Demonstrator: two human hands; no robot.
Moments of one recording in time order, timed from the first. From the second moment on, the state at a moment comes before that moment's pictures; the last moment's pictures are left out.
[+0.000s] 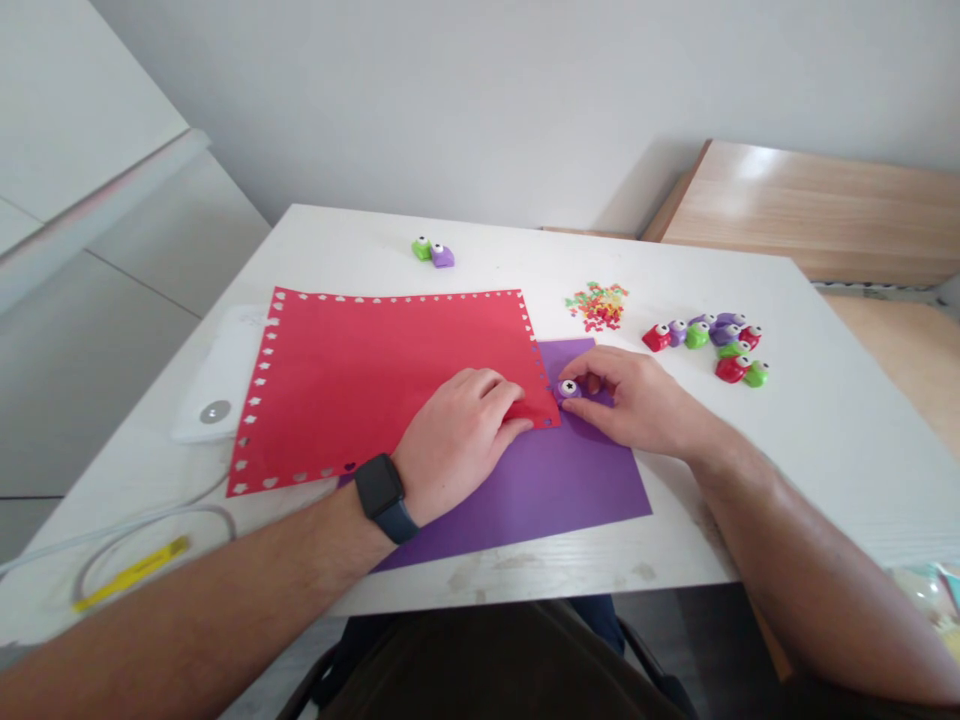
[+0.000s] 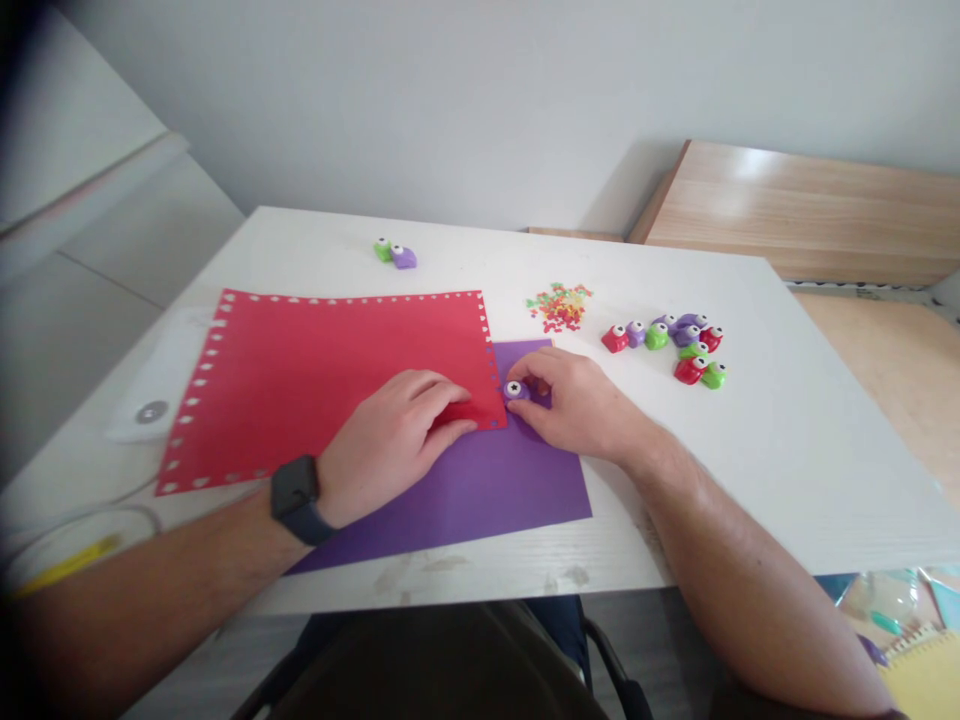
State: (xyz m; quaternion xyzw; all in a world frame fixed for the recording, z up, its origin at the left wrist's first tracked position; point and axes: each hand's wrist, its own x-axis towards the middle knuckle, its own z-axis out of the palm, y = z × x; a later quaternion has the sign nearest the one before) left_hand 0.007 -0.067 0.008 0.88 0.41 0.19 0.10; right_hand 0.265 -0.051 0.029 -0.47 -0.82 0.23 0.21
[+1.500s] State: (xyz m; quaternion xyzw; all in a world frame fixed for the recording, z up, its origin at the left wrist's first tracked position) left_hand 0.008 -0.068 0.009 0.89 0.42 0.19 0.09; right_hand 0.267 -0.051 0.027 -0.47 -0.83 0.23 0.21
